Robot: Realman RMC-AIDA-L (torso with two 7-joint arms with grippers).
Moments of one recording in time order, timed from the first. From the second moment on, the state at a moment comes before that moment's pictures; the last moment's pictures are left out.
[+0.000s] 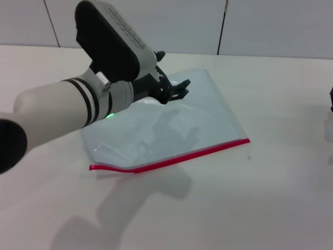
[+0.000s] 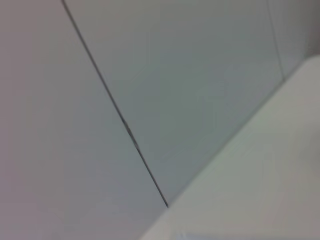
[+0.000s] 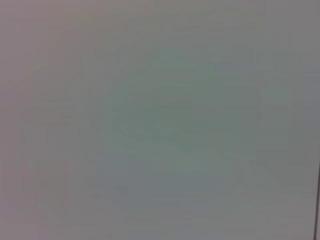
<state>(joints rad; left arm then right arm) -0.29 -2.01 -1.23 -1.44 2.52 -0.40 0.64 0.46 2.04 -2.41 -0.46 -1.71 0.87 2.82</state>
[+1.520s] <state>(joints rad) -0.54 -2.03 -1.24 -1.63 2.87 -1.51 0.52 0.48 2.03 -2.40 -0.45 -1.71 0.85 2.82</state>
